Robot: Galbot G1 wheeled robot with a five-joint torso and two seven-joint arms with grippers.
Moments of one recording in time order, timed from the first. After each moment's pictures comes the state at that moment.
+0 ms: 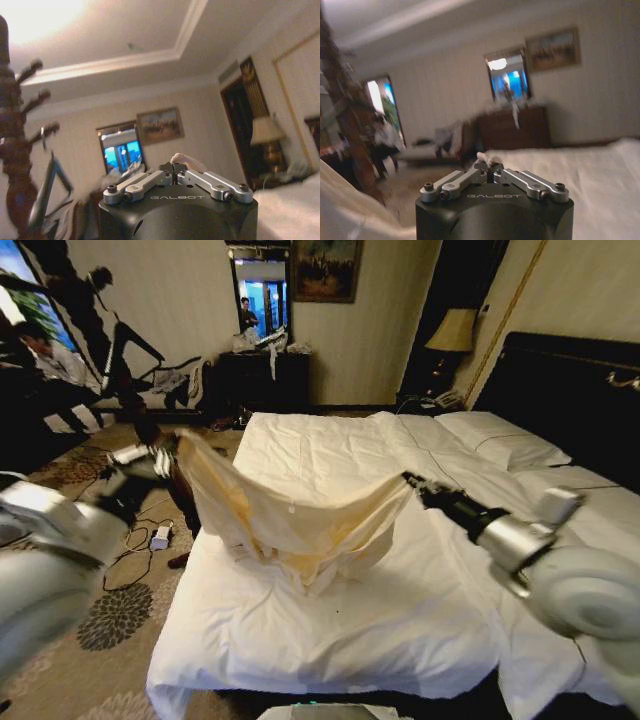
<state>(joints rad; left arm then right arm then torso) 1.36 -0.25 -1.26 -2.51 -1.39 0.35 -0.53 -1.22 0.46 1.06 2.52 1.73 -0.47 0.47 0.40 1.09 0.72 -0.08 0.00</state>
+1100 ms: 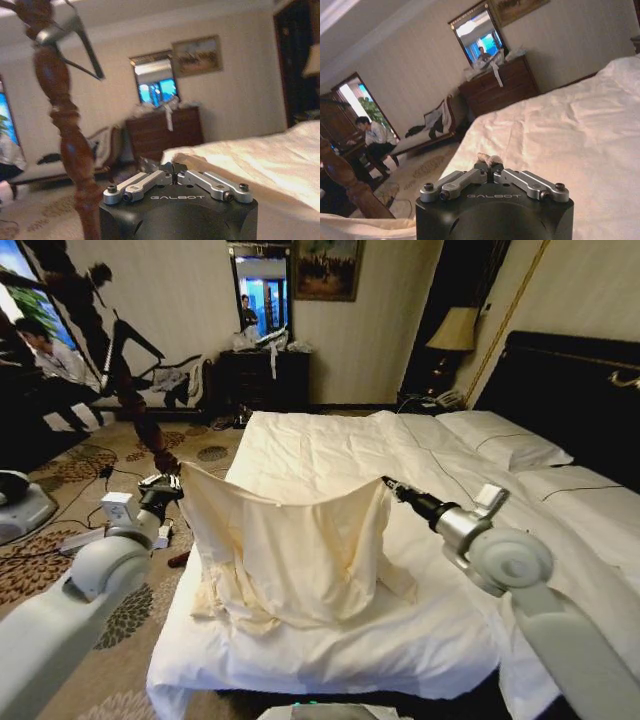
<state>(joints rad) 1.16 -0.61 -0.55 -2.16 -0.82 0.33 -0.43 -1.01 0.80 0.50 2.24 1.46 -0.49 0.46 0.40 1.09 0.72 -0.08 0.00</state>
